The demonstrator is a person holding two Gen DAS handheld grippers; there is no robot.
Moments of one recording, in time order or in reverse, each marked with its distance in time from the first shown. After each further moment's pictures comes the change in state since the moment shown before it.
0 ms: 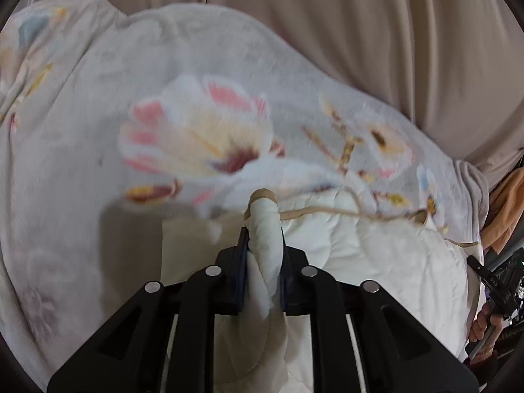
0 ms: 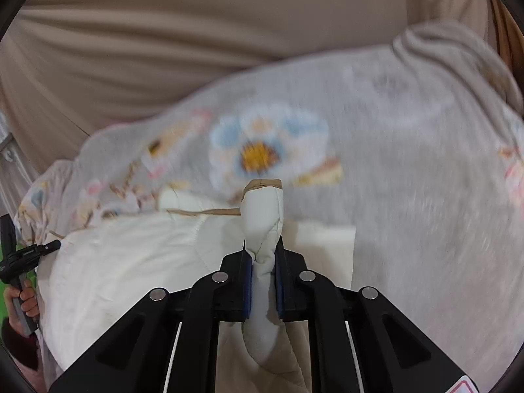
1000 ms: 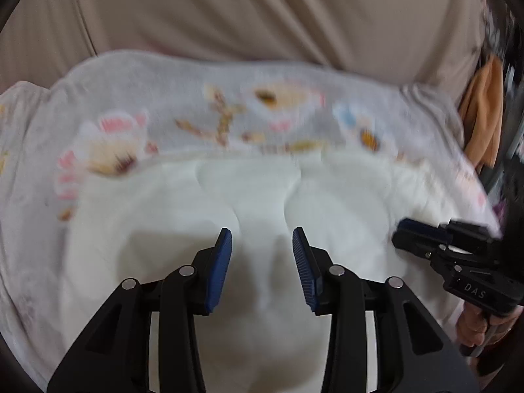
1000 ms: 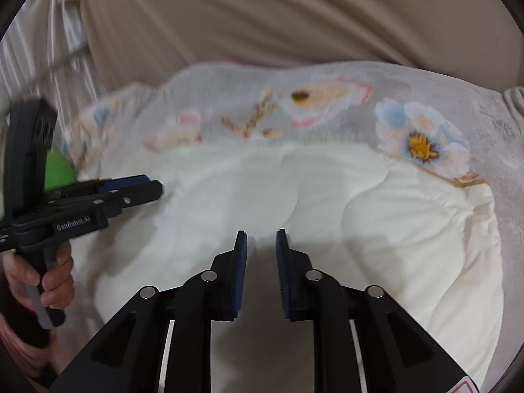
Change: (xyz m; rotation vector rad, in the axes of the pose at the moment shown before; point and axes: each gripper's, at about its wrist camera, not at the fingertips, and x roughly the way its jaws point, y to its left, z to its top) left arm 0.004 -0.142 -0.075 0.367 0.043 -0.017; right arm 0.013 0.152 -0.055 -0.325 0.157 0.173
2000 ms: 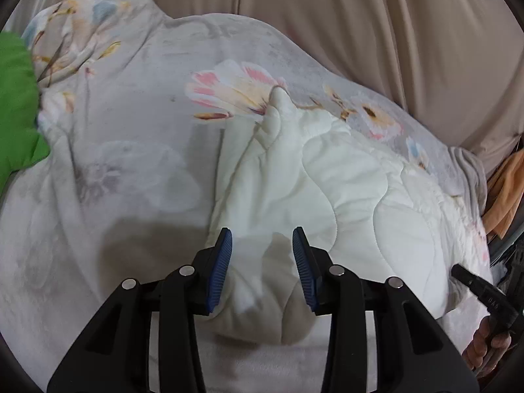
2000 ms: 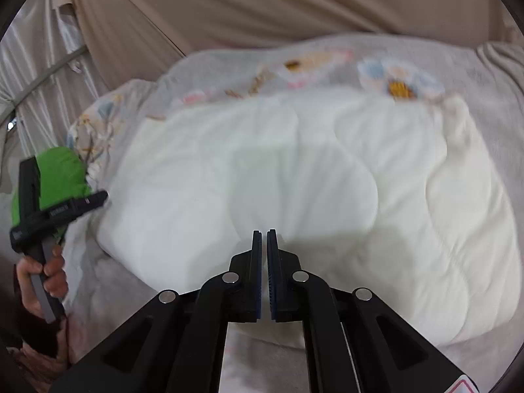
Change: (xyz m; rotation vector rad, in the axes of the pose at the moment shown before) left arm -0.098 0.132 -0.109 -0.401 -0.091 0.083; right arm -0.045 0.014 -0.057 0.111 -0.007 0.034
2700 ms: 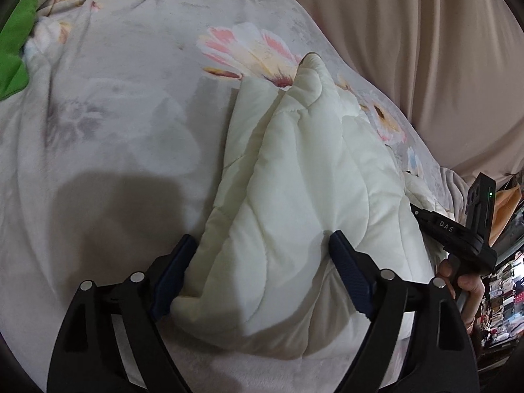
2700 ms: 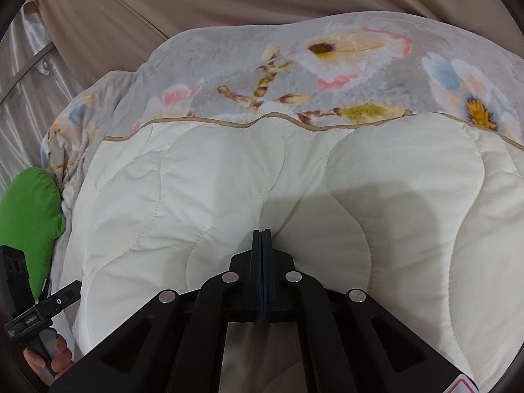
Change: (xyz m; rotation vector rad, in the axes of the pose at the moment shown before) left arm 0.047 0.022 -0.006 -0.156 0.104 -0.119; right arm 0.141 0.016 0.086 0.034 0.140 0.011
